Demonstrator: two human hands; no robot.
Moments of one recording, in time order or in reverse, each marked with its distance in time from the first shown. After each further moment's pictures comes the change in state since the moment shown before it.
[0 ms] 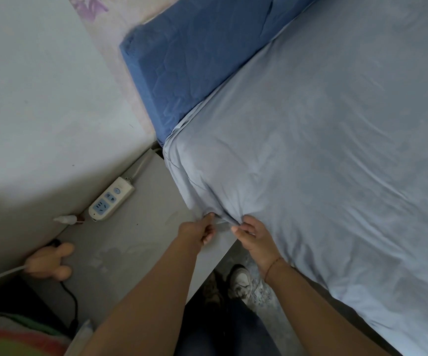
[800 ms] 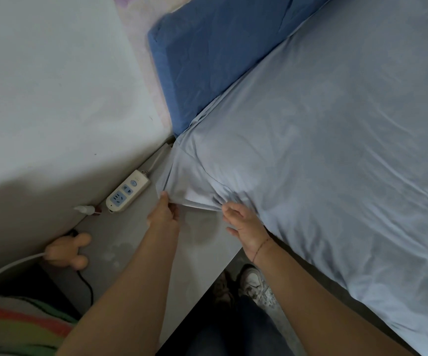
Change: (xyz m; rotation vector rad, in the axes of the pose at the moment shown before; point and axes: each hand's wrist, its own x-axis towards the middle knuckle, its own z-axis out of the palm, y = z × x) left_hand 0.013 0.038 -0.078 -0.723 0.260 0.122; right_hand 0.002 -0.020 0.061 0.060 -0.174 -0.023
